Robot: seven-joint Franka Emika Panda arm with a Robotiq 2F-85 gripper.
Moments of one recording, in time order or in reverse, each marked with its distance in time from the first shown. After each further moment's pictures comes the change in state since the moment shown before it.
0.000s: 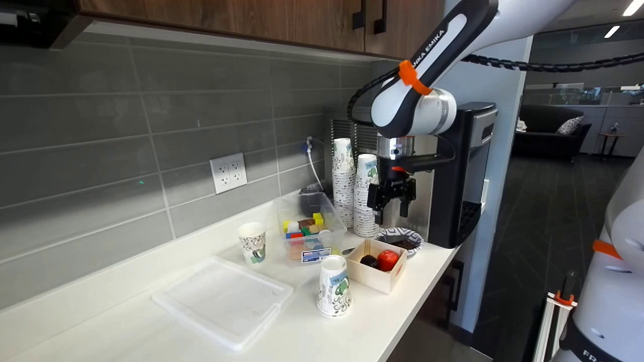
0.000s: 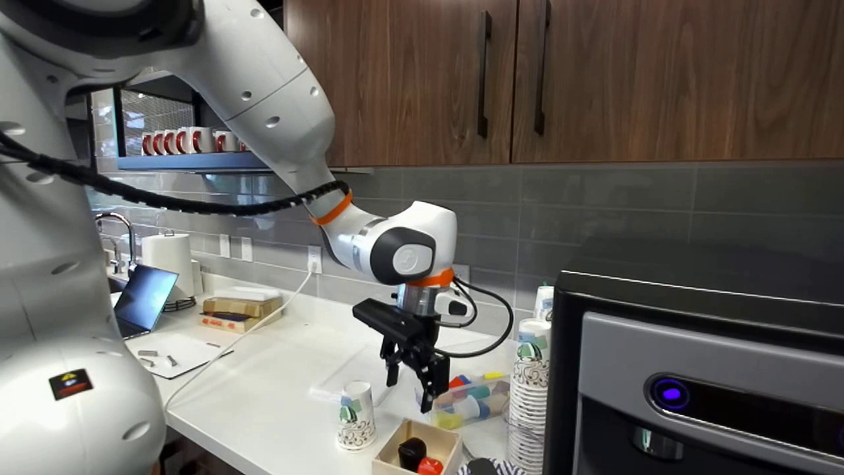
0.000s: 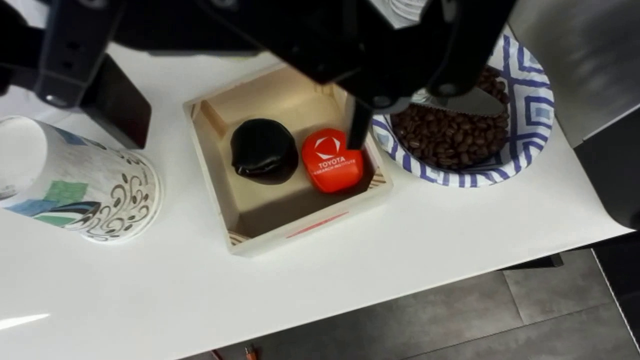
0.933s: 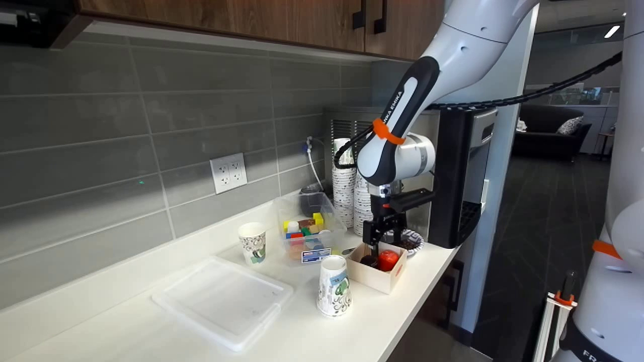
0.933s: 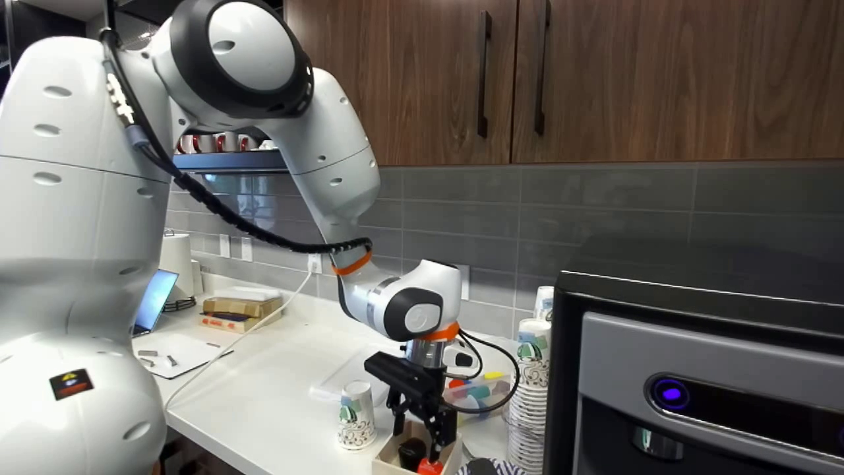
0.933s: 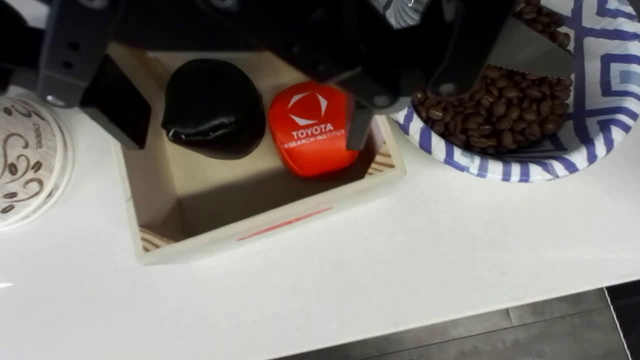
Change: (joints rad) arm 0.001 0.320 0.022 0.066 0.000 0.200 -0.048
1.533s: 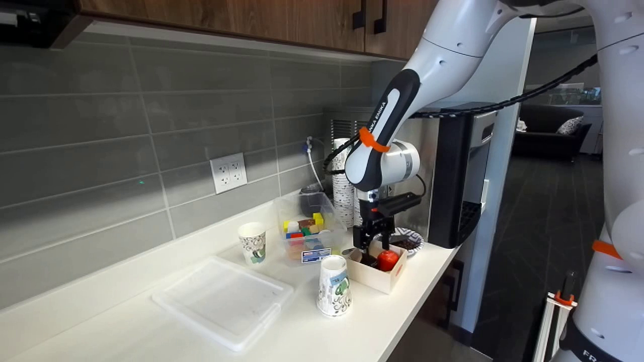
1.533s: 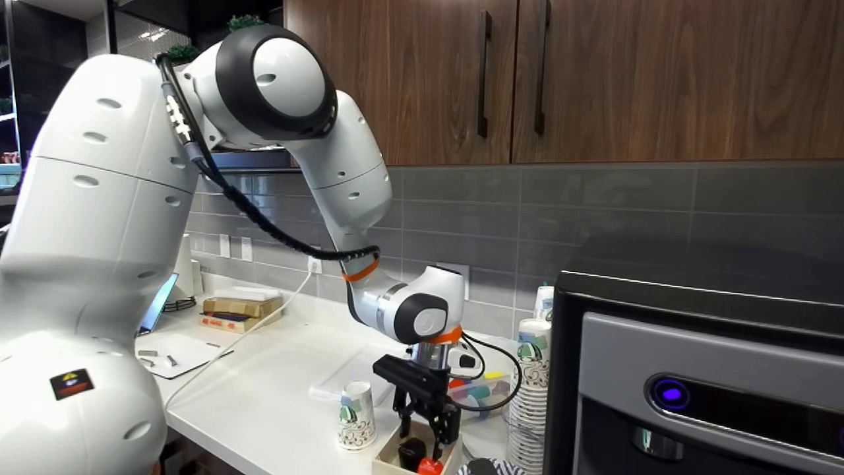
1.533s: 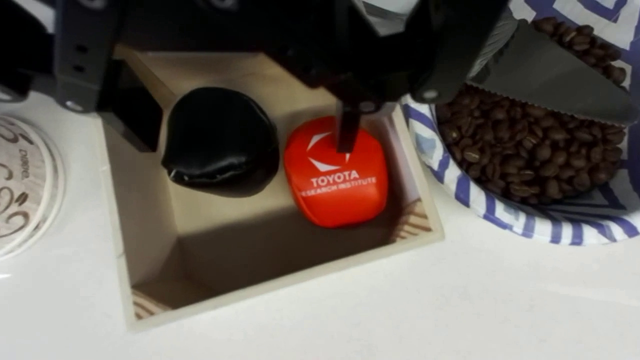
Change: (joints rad) arm 0.002 0.107 0.026 0.100 0.000 0.000 -0.007
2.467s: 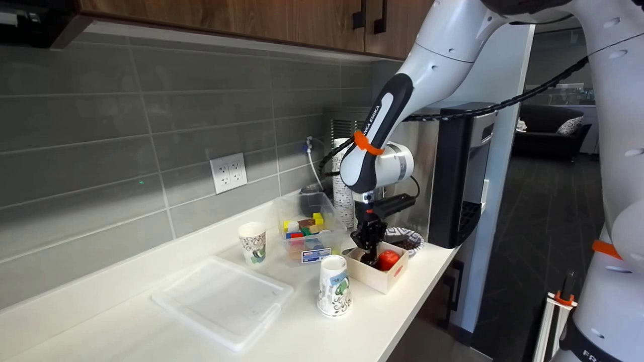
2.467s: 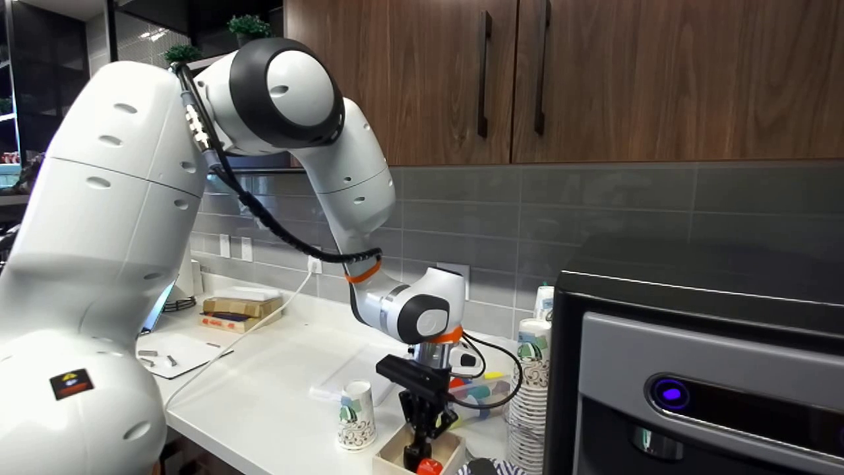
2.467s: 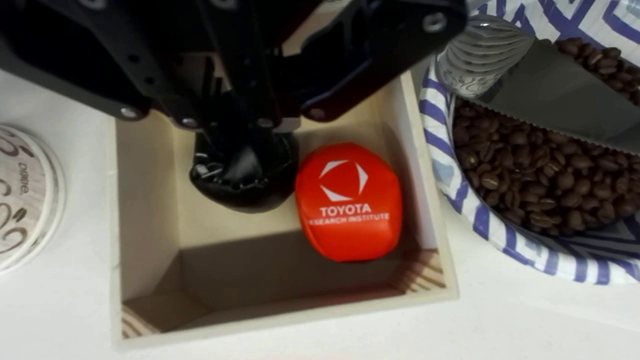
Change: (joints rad) arm 0.000 0.037 0.013 0.040 0.000 0.000 -0.014
